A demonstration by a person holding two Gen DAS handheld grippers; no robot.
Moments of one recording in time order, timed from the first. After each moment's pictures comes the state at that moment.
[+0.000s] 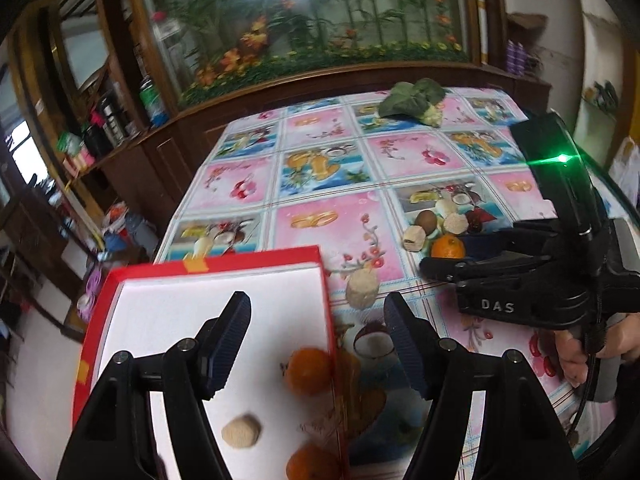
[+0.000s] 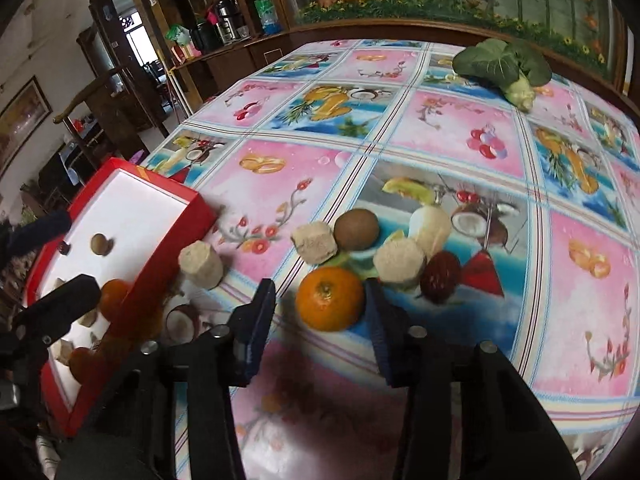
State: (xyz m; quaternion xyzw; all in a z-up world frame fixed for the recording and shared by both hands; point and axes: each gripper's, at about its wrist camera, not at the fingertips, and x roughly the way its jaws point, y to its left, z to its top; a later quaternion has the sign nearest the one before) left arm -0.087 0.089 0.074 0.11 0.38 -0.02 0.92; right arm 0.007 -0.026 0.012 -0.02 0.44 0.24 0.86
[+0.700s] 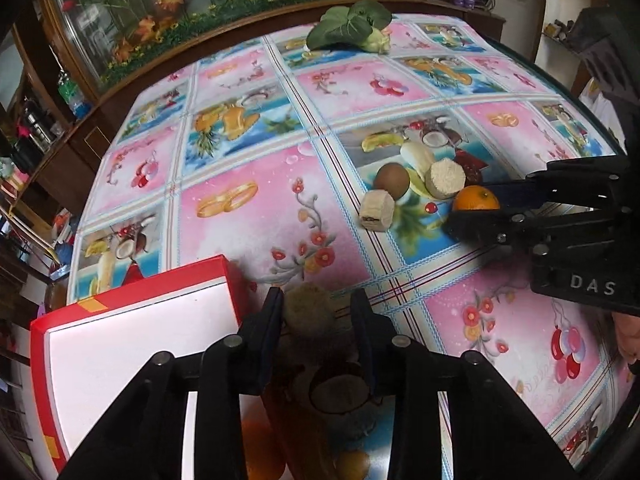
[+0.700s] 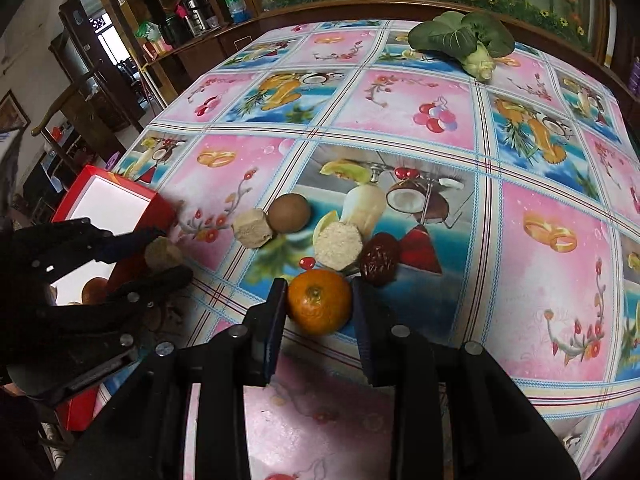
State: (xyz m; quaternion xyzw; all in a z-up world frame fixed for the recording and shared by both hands) left arm -0.020 0.062 0.021 0.15 0.48 -0.11 0.86; right arm 0.019 -0.060 0.016 0.00 0.49 0.21 0.85
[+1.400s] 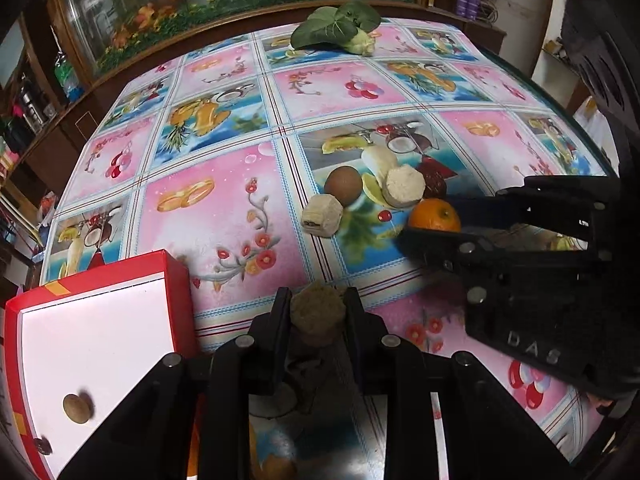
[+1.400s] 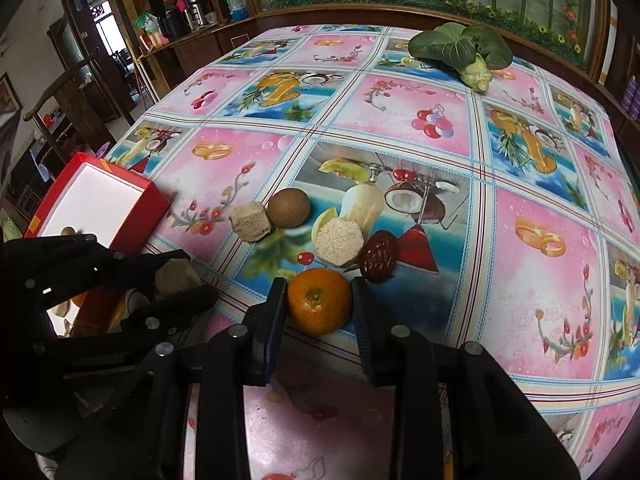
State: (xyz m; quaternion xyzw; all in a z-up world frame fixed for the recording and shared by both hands) left arm -0.028 0.037 0.019 0.10 0.48 -0.12 0.86; right arm 0.011 -0.051 0.016 -0.04 0.48 0.19 0.86
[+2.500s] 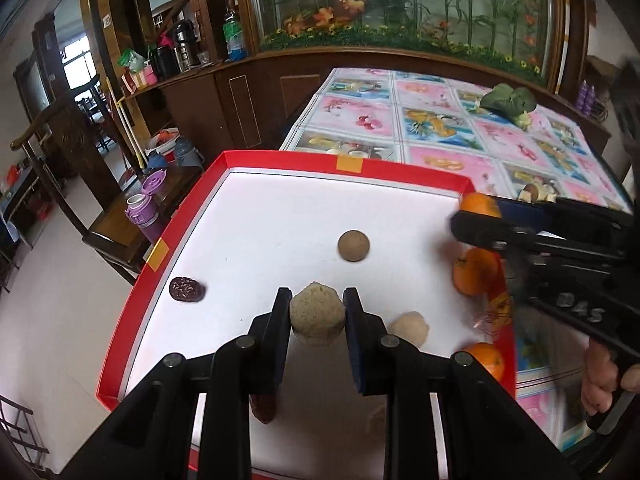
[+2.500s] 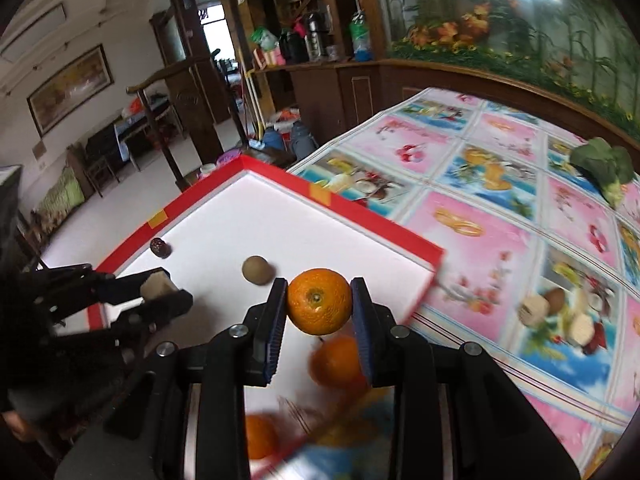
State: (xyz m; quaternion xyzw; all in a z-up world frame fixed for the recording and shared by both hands) left arm -0.139 0.213 0.051 0.00 0.42 0.09 0.90; right arm -0.050 0.118 0.047 -0.06 0.39 0.35 0.85
